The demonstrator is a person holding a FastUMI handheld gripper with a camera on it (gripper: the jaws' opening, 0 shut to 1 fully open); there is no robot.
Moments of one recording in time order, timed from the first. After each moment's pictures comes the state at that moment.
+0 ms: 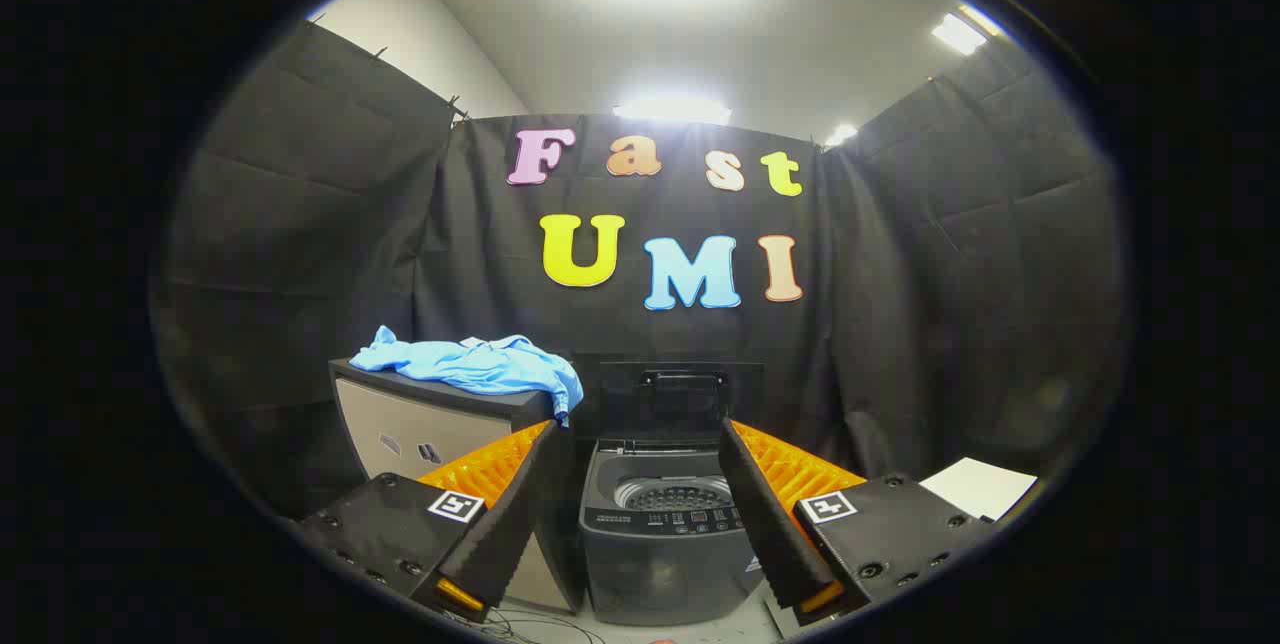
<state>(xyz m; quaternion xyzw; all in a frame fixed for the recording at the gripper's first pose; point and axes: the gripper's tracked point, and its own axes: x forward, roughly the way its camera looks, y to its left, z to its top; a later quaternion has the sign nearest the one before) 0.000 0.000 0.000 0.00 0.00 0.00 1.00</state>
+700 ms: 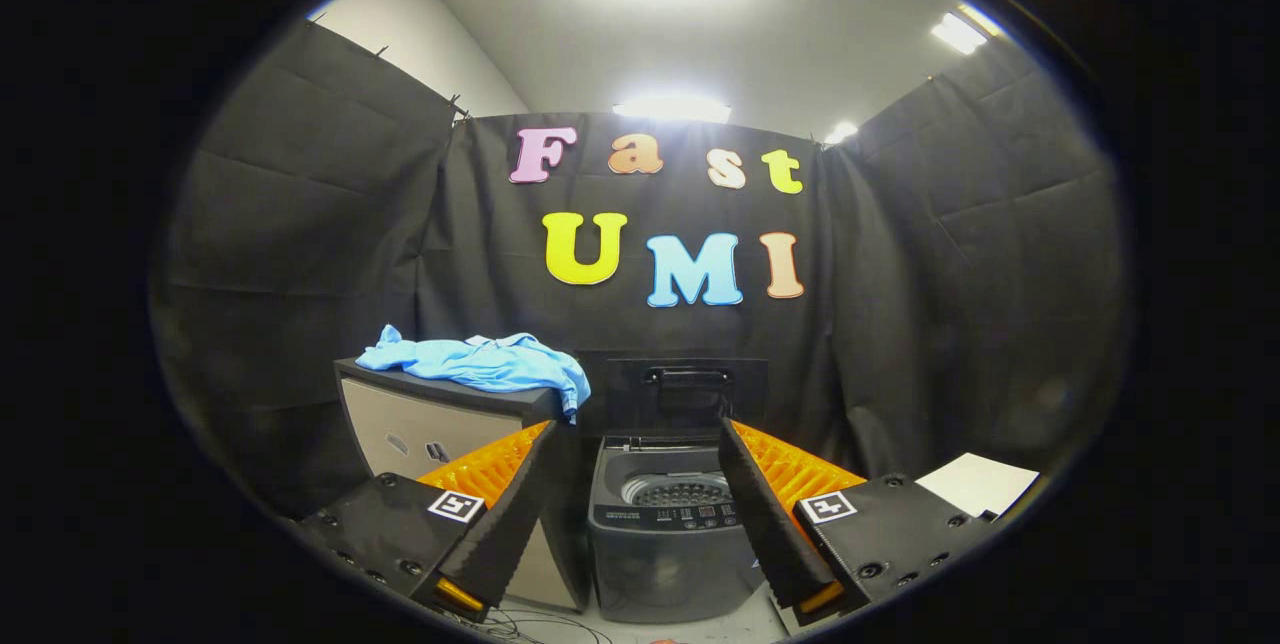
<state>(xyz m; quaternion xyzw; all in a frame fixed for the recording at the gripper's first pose) -0.007 0.013 -0.004 0.00 0.00 0.00 1.00</state>
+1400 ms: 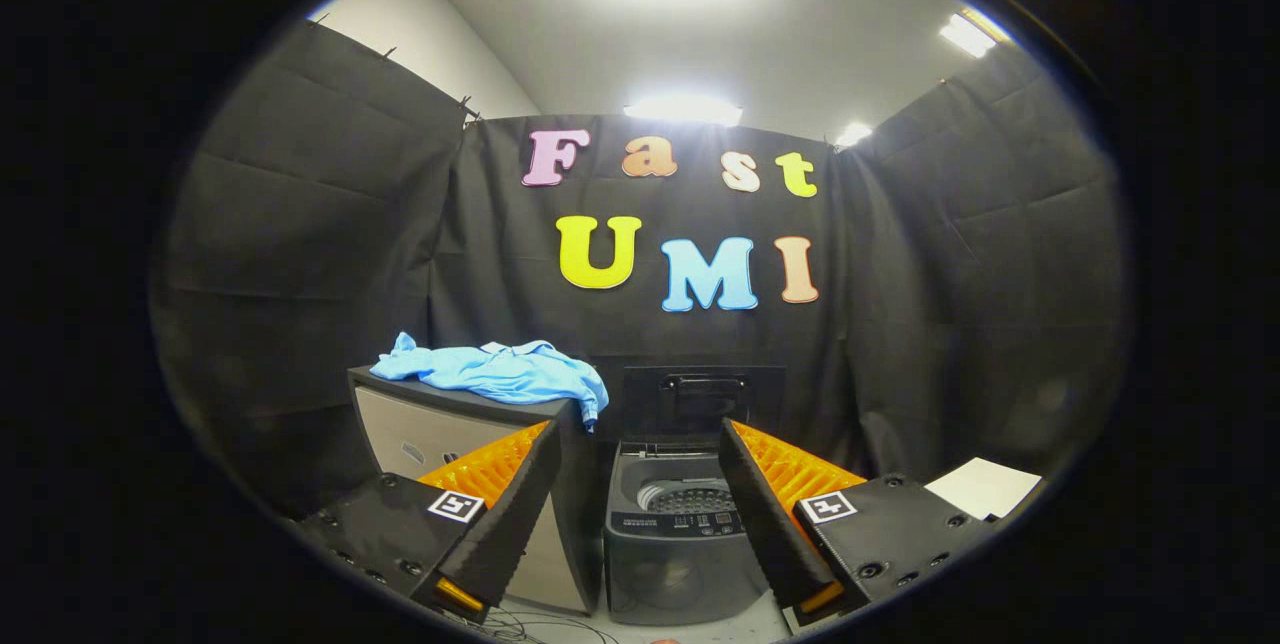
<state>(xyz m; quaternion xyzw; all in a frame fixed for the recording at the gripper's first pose) 0.004 0.035 0.017 0.00 0.00 0.02 1.00</state>
